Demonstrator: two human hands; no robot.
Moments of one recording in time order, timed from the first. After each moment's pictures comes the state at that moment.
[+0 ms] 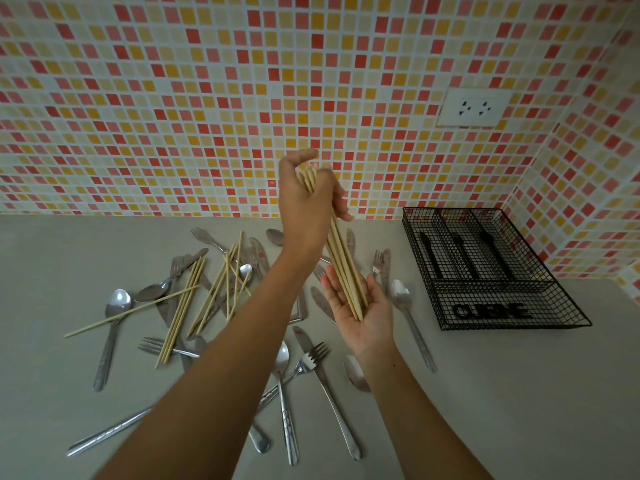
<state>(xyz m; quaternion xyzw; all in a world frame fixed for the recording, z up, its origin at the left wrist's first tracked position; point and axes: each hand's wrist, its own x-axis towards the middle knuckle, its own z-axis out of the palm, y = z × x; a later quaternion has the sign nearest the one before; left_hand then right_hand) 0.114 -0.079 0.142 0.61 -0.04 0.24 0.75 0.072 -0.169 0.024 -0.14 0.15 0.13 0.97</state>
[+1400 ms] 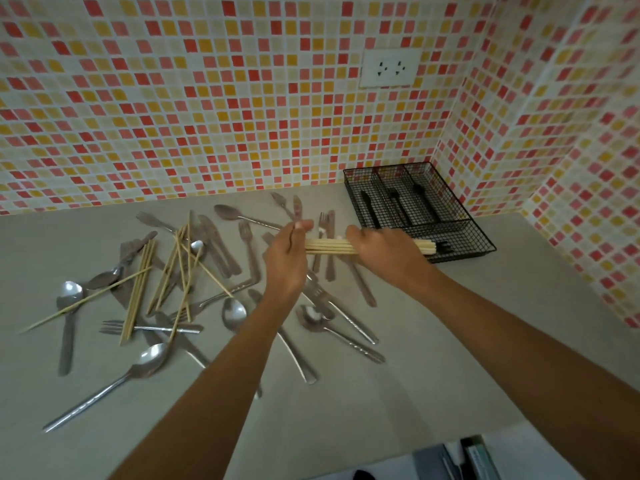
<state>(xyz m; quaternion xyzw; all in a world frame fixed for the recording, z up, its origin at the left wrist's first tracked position) 0.031 -0.131 0.073 0.78 0.05 0.10 0.62 0.058 -0.305 0.070 0.93 0.26 0.23 0.11</state>
